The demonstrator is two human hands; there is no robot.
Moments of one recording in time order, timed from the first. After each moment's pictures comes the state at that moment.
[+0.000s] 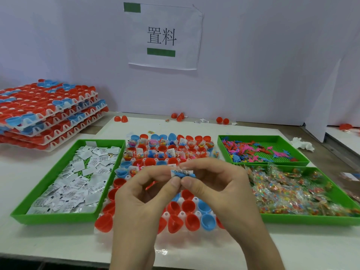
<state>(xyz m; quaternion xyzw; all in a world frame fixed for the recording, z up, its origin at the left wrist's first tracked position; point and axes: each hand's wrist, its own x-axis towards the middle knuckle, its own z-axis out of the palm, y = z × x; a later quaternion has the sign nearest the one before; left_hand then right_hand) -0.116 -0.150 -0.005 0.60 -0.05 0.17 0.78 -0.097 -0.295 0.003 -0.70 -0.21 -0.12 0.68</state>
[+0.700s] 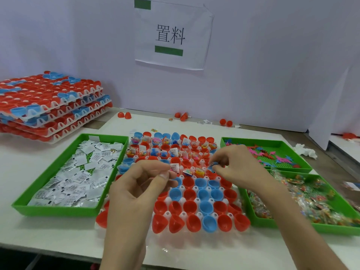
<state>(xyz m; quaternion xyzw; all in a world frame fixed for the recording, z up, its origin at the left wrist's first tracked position) -0.110 -0.137 -0.007 0.62 -0.02 0.19 0.76 0.005 -0.357 -0.006 -0.96 -0.18 -0.09 0.21</state>
